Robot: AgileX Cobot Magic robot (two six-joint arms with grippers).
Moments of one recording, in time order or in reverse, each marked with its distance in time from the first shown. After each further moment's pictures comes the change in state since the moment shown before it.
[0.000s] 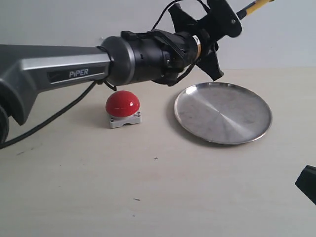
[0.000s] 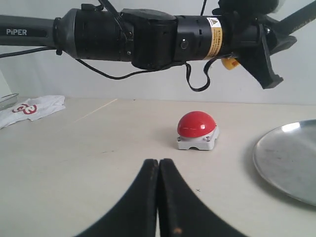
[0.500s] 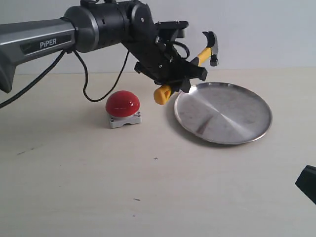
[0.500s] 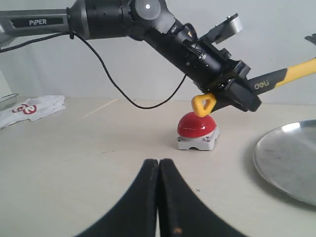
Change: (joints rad) left arm 0.201 0.026 -0.156 -2.092 0.454 1.088; right arm 0.000 0.000 0.000 0.000 0.000 0.000
